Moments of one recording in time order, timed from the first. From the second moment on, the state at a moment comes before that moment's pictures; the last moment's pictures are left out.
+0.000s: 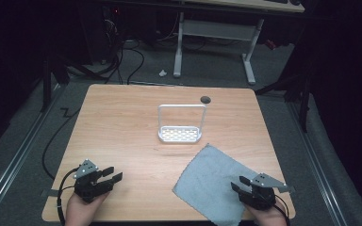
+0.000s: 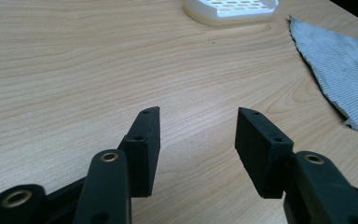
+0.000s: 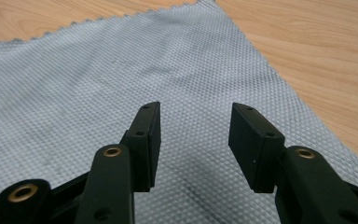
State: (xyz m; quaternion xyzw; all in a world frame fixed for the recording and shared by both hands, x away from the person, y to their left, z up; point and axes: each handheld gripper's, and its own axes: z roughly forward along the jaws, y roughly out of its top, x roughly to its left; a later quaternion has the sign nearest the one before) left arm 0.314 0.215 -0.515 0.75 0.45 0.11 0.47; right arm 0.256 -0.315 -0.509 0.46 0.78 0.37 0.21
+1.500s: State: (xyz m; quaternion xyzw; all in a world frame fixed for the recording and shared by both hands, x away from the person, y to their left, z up) left arm 0.297 0.196 -0.514 0.77 0.42 0.11 0.46; right arm 0.269 -0.236 -0.511 0.34 0.85 0.37 0.18
